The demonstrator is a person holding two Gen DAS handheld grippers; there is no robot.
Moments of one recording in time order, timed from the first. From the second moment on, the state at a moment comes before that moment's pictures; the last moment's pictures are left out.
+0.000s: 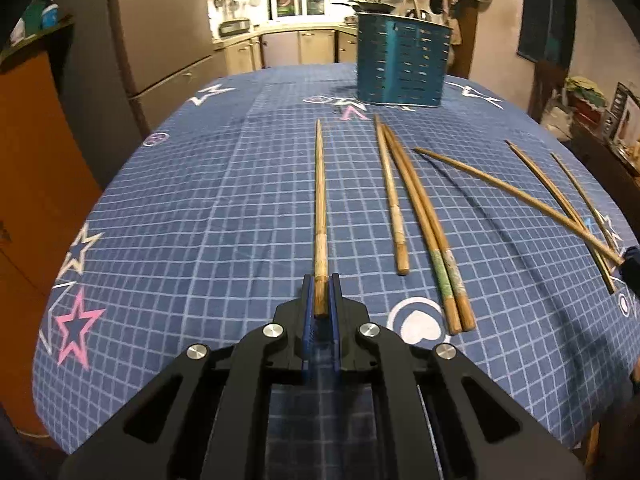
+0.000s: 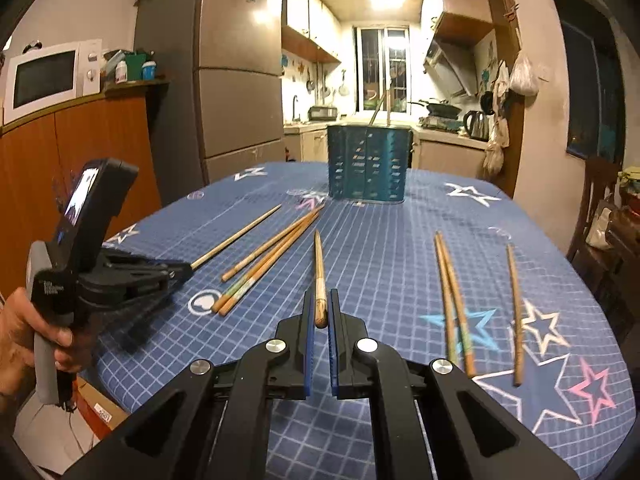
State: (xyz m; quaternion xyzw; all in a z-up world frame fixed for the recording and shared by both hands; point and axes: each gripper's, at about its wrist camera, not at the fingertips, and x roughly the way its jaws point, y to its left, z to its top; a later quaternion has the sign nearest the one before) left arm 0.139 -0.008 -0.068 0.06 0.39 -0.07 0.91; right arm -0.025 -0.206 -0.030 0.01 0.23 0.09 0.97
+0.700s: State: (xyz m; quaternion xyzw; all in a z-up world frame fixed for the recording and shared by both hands) left arm 0.114 0.001 -0.030 0.12 0.31 0.04 0.94; right arm -0.053 -0.241 0.045 0.00 0.11 0.07 0.99
